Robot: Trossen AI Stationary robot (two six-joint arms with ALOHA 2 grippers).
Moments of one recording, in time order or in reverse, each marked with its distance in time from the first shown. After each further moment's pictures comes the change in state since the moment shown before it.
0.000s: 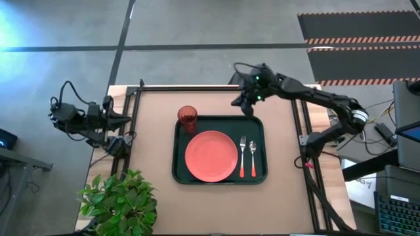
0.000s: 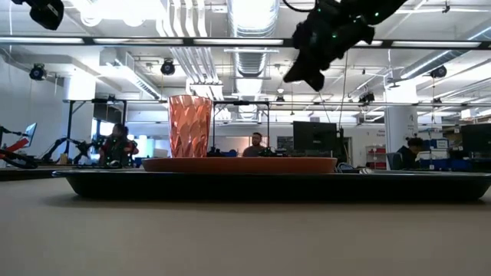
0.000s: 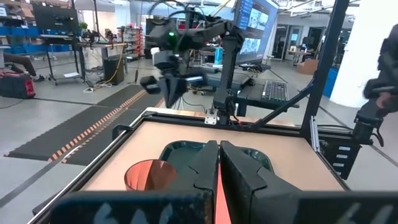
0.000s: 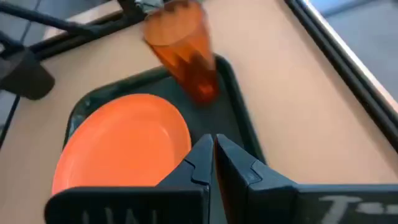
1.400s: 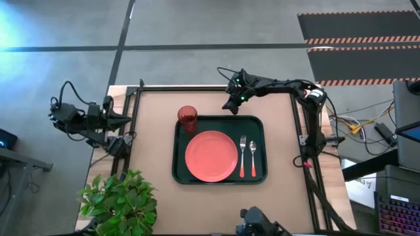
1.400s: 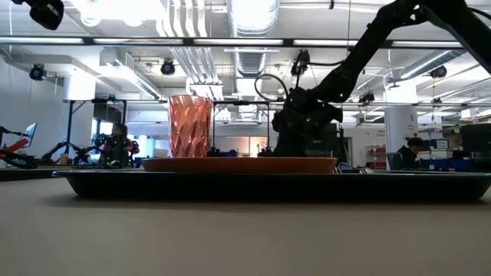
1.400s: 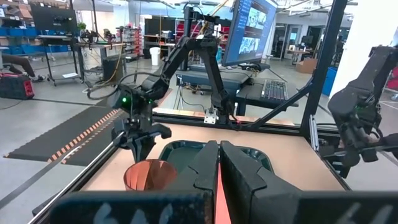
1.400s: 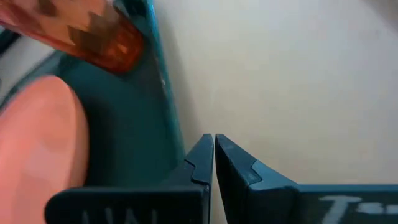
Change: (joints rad) left arm 0.000 0.000 0.000 -0.002 0.003 0.005; right arm -0.147 0.564 0.027 0.296 -0.178 -0.011
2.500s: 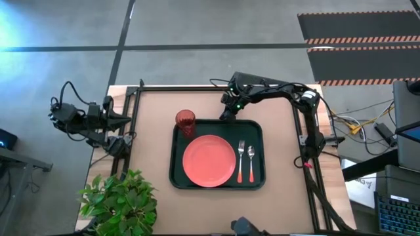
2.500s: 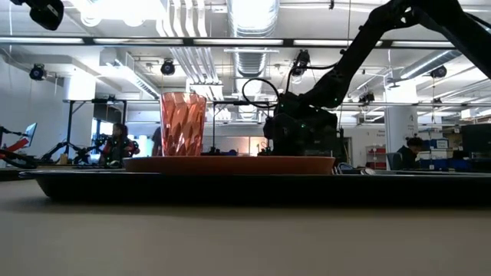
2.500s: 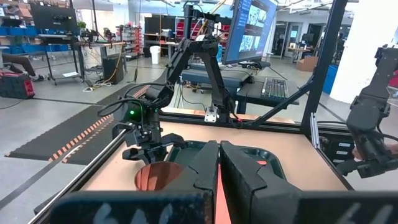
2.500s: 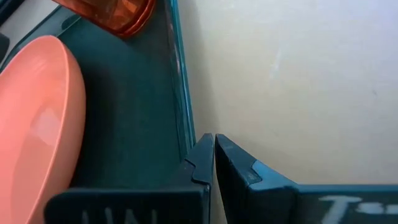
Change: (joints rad) left arm 0.000 0.000 0.000 -0.008 0.000 0.001; right arm 0.102 0.058 -0.001 0.000 -0.022 -0.030
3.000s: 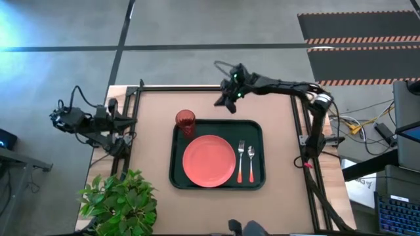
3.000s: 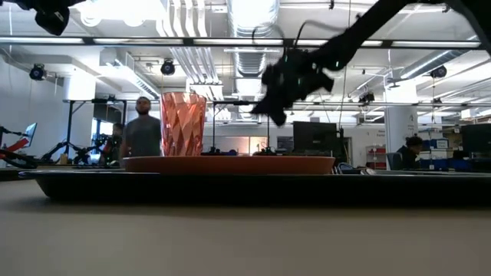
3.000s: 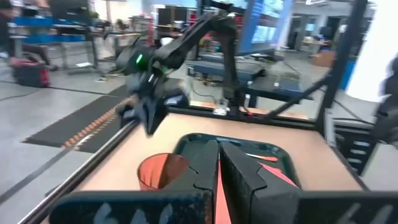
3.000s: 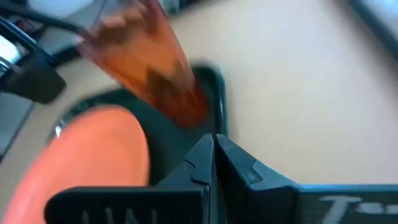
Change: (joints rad) left arm 0.000 0.039 -0.066 0.062 -0.059 -0.035; right arm -0.005 -0.189 0.099 0.000 -0.064 -0.016
